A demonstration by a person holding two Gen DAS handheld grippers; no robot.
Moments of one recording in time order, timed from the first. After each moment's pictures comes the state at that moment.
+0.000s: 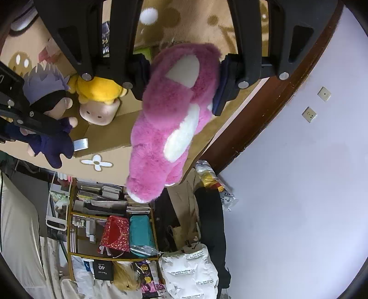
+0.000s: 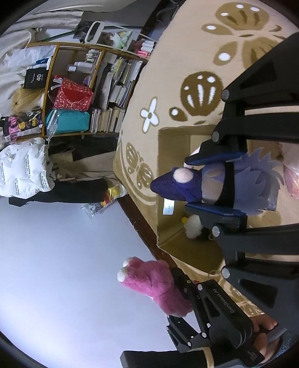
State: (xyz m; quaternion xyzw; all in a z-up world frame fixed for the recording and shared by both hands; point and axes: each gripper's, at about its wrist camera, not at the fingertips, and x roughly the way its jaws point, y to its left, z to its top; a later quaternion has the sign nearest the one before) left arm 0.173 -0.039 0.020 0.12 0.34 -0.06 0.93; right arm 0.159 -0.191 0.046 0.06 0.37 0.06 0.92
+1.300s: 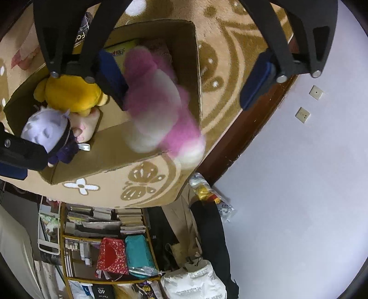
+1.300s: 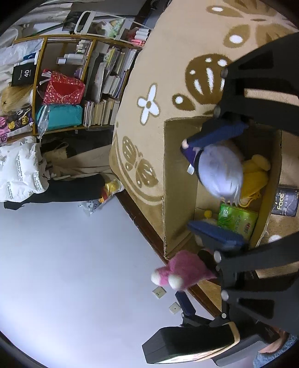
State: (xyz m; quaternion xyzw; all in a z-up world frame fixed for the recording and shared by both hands) left arm 0.201 -0.055 -0.027 0.17 0.37 -0.03 0.91; right arm 0.202 -0.207 0.016 0.09 0.38 0.08 0.92
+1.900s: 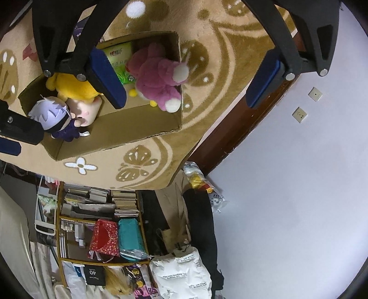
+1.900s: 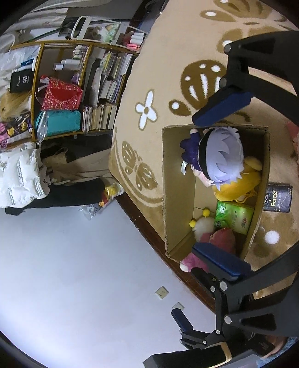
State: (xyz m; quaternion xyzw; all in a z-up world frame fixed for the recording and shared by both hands) left arm 0.184 -0.033 0.008 0.14 0.34 -0.02 0.93; right arm 0.188 -0.214 0.029 0.11 0.38 0.06 0.92
